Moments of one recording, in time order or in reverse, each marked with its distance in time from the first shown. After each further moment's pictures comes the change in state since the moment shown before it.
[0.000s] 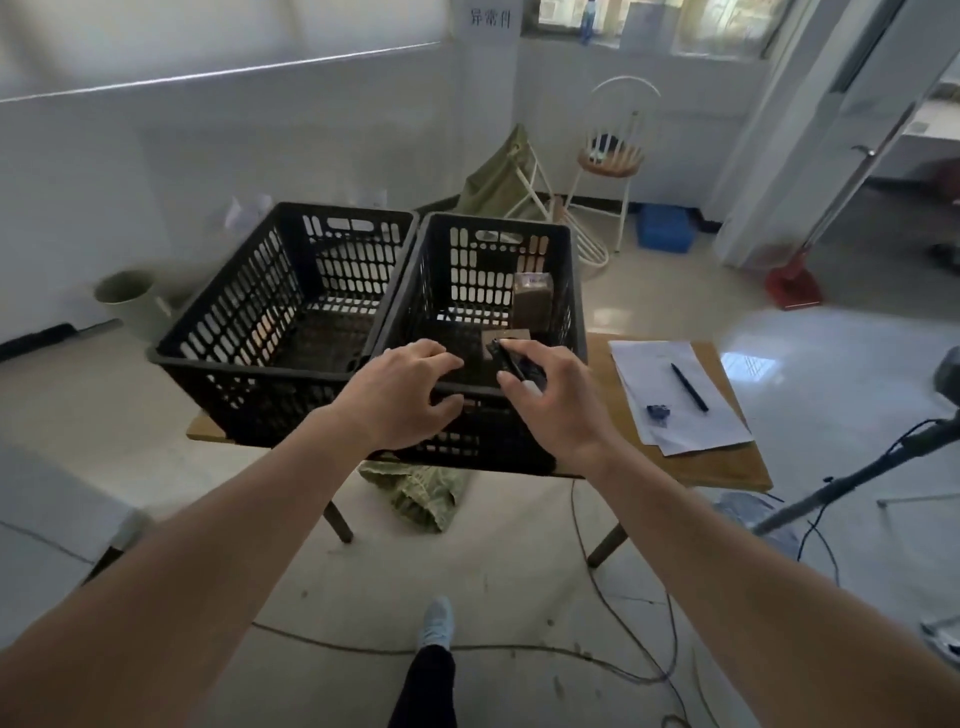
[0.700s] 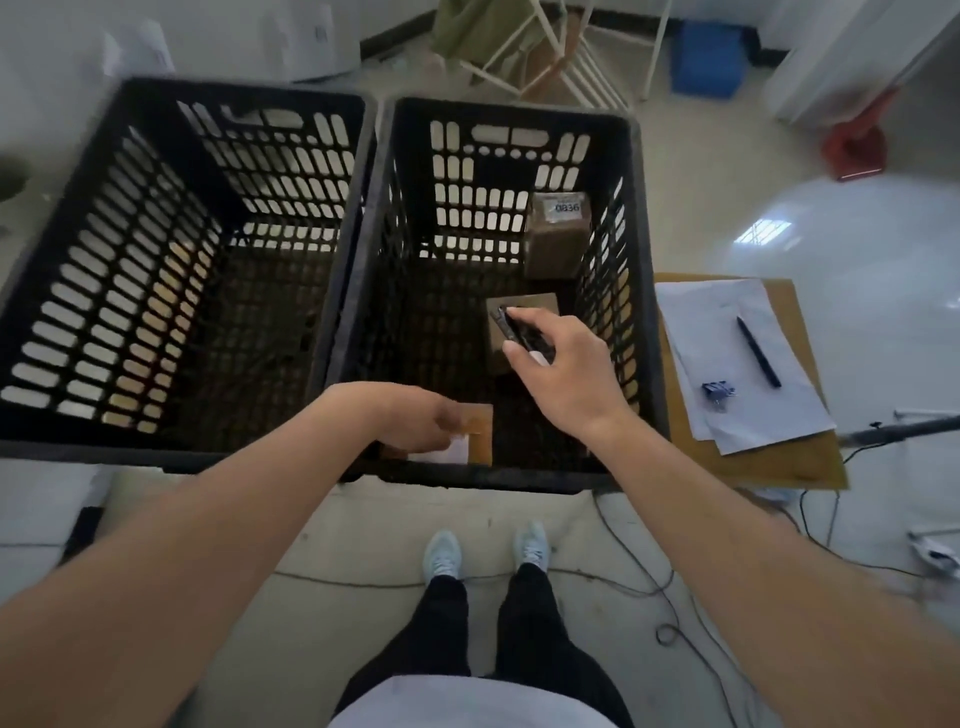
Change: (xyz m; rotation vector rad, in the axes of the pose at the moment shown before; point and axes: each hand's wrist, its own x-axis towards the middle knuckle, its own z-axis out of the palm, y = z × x) left_hand 0.209 -0.103 0.117 -0.079 -0.918 -0.067; right_hand 0.187 0.098 0.086 0.042 -0.183 0.256
